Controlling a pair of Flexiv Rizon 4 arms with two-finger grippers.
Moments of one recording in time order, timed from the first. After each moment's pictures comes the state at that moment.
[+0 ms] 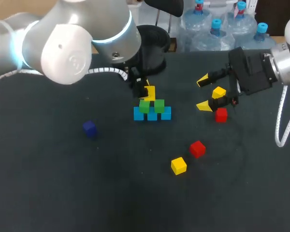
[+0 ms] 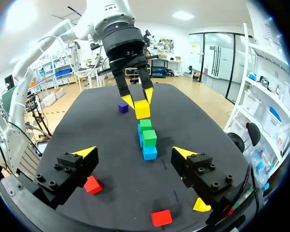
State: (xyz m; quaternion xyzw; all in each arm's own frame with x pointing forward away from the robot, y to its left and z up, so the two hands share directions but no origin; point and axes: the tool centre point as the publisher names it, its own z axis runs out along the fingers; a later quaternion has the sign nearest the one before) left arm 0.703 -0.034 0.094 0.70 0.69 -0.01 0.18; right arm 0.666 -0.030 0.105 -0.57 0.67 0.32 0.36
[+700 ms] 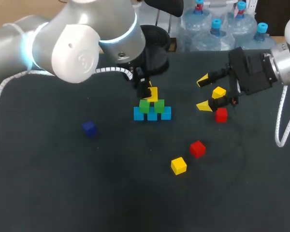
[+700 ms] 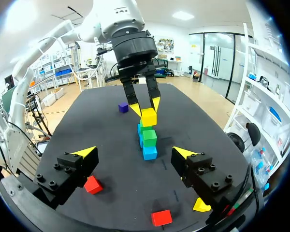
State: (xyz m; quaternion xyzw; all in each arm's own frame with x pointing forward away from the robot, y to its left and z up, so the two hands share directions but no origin) left arm 0.715 -0.040 0.077 0.69 0.71 -0.02 0.16; right arm 0.666 -0.030 0.105 -0.57 0.67 0.32 0.36
